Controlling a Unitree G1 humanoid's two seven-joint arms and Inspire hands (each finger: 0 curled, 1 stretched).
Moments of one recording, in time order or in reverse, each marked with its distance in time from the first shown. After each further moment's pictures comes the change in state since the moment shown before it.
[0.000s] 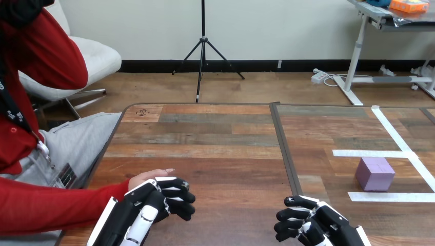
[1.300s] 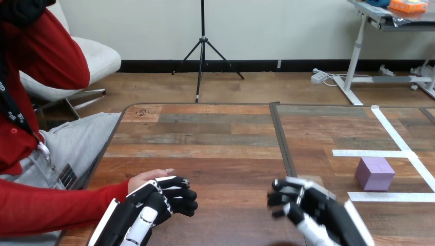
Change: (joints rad) left arm -0.002 0.004 0.001 -0.001 -0.033 0.056 -0.034; right arm -0.138 -0.039 -0.037 -0.006 -0.230 0.044 -0.107
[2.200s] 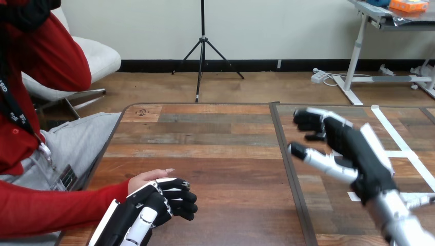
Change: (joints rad) left arm 0.000 0.002 0.001 0.000 0.001 0.012 0.000; right arm -0.386 -0.176 -0.083 0.118 -0.179 0.119 -0.114
